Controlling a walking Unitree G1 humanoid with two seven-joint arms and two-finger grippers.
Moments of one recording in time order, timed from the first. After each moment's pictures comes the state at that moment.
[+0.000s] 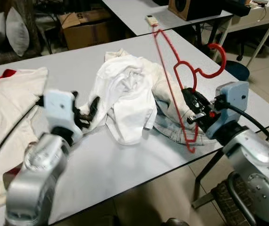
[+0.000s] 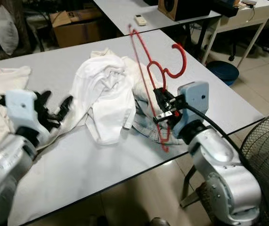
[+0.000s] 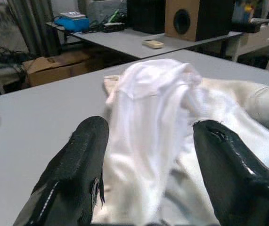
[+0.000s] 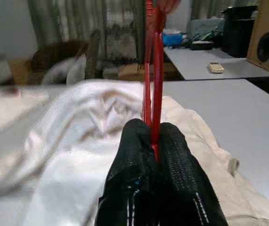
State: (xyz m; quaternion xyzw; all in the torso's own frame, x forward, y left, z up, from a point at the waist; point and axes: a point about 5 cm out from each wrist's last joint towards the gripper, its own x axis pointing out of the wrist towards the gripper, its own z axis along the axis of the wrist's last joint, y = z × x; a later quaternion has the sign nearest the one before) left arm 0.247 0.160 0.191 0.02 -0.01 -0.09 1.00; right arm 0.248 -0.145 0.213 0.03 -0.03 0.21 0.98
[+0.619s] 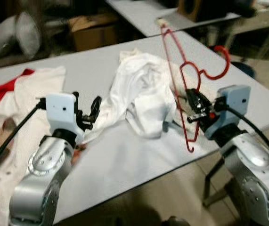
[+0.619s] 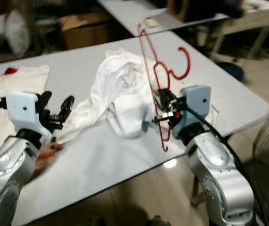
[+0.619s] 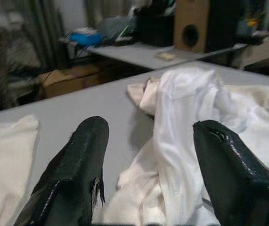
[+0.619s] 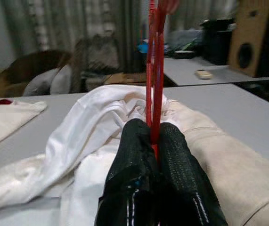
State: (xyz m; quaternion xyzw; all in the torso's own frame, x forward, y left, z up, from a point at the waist) left arm 0.248 0.158 0.198 0.03 -0.03 -0.08 1.00; right arm 0.248 -0.149 0.205 0.02 -0.03 0.17 0.98
